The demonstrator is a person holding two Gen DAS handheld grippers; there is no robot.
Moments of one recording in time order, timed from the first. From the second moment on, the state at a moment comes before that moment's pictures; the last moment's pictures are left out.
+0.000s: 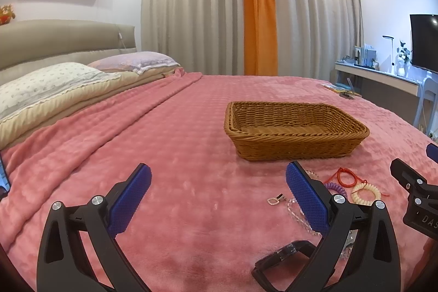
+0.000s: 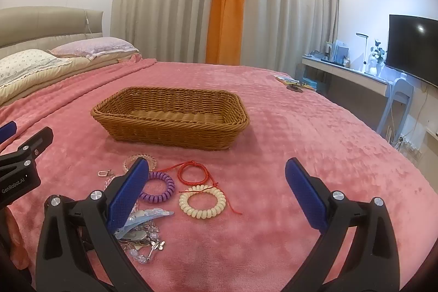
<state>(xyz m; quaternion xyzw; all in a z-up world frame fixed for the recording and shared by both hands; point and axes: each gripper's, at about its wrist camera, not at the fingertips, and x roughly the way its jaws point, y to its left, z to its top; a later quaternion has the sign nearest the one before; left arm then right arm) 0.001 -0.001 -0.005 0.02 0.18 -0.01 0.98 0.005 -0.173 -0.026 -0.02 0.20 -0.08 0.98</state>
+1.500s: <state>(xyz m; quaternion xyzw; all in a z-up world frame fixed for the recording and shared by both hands) 0.003 -0.004 -0.004 0.02 0.18 -0.01 0.98 0.002 -0.164 -0.025 -0.03 0.20 -0.09 0.98</state>
